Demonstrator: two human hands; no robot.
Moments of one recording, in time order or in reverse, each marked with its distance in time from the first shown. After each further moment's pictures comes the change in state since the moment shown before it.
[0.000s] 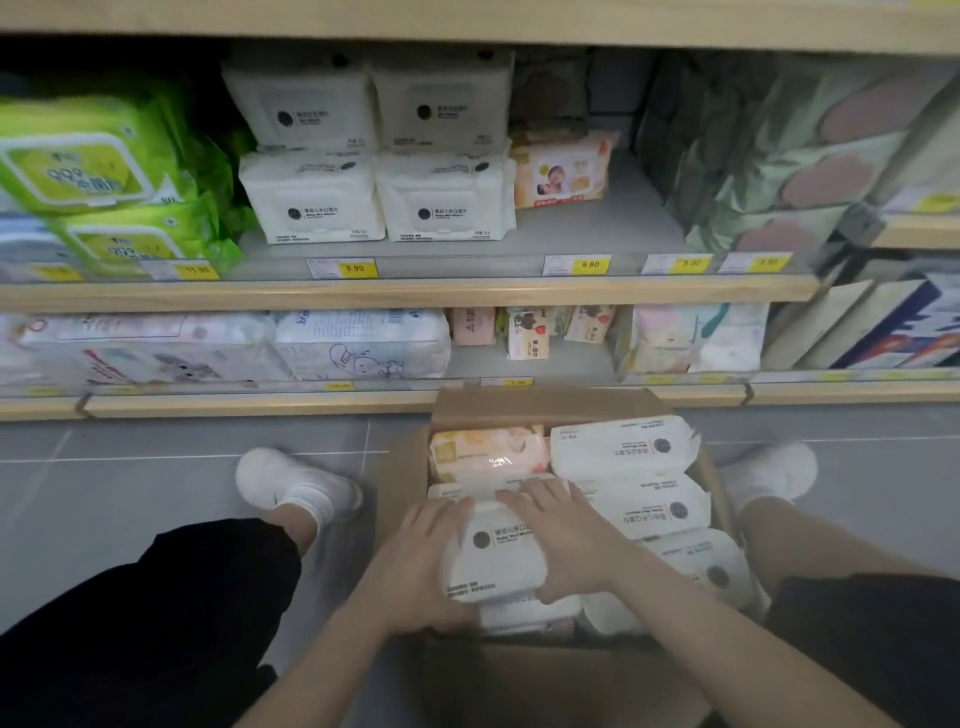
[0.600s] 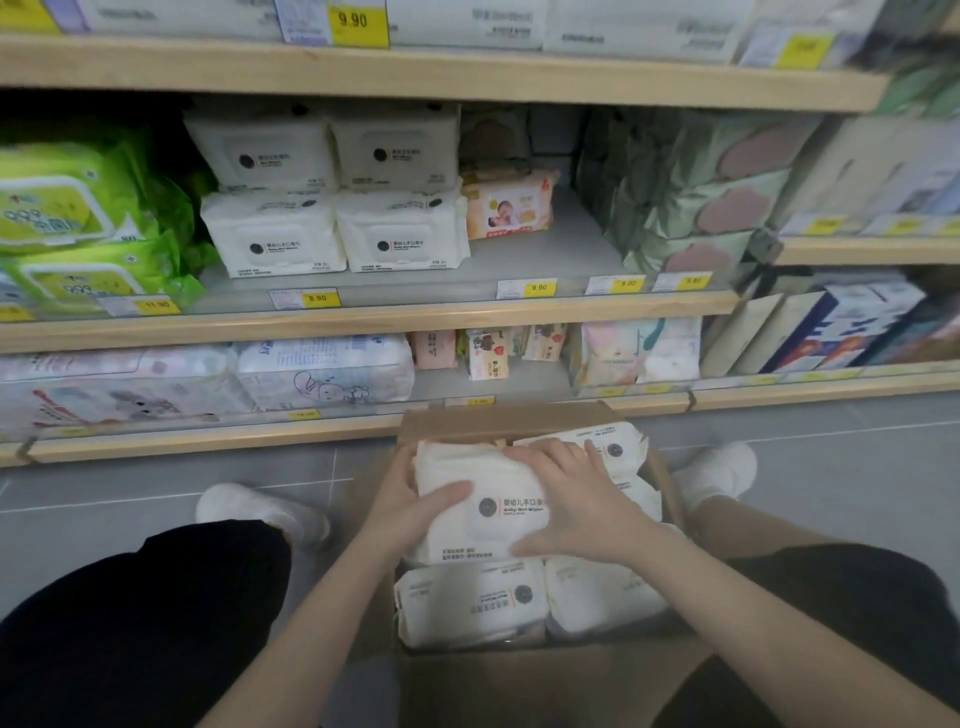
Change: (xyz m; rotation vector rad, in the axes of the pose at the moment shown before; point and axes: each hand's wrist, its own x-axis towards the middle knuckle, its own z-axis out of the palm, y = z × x) left_hand 0.042 0.046 -0.046 -1.063 0.221 -0.298; right_hand -0.047 0.014 -0.054 0.196 0.336 0.129
